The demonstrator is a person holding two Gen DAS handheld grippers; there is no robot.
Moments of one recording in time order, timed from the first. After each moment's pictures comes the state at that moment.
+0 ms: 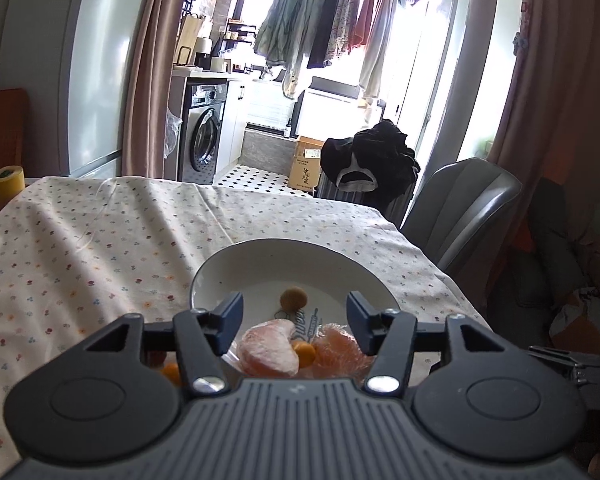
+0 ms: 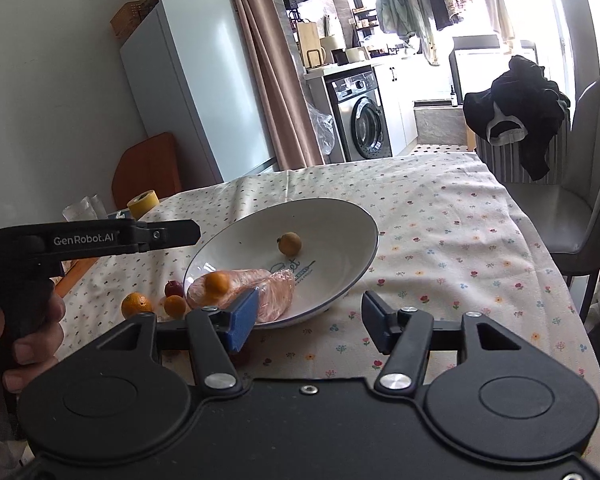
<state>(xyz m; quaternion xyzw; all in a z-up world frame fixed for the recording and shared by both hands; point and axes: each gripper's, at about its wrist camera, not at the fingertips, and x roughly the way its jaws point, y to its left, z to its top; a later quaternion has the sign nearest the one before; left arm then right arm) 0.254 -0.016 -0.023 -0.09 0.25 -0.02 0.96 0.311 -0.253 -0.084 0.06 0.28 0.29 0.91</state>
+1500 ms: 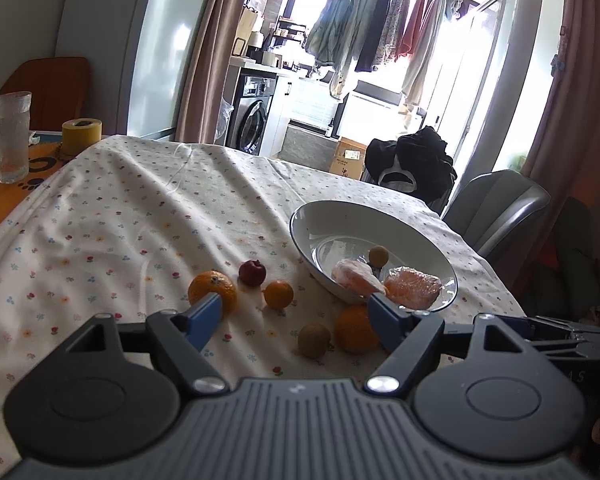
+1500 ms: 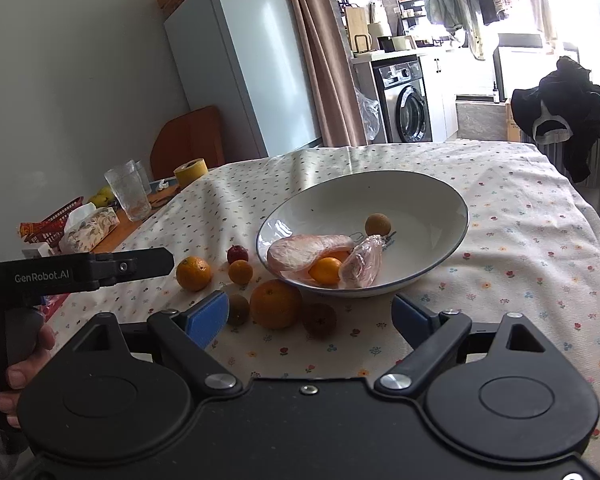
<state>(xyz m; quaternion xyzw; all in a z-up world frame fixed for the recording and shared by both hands) 0.178 0.034 -0.054 -0.14 0.26 0.03 0.96 0.279 -0.202 -0.092 0.03 0.29 0.34 0.89</state>
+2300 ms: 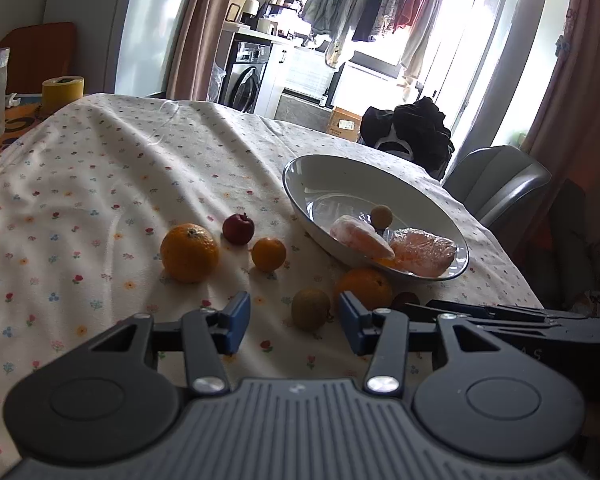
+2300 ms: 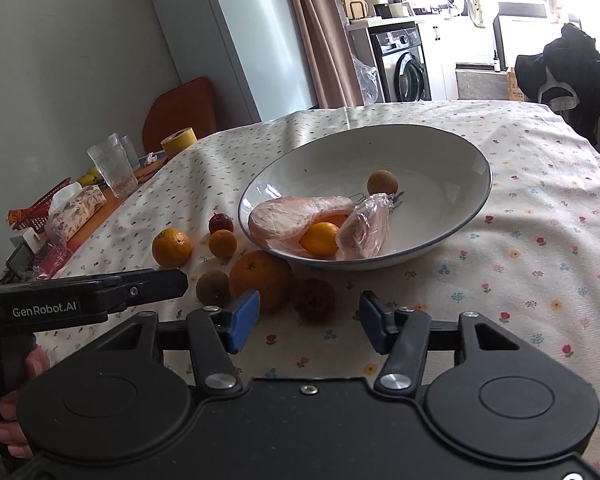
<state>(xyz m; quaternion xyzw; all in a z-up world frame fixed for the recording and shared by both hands) 0.204 0.031 -0.087 -0.15 0.30 0.01 0.94 0.302 -0.180 -0.123 0.03 0.33 0.34 0.88</state>
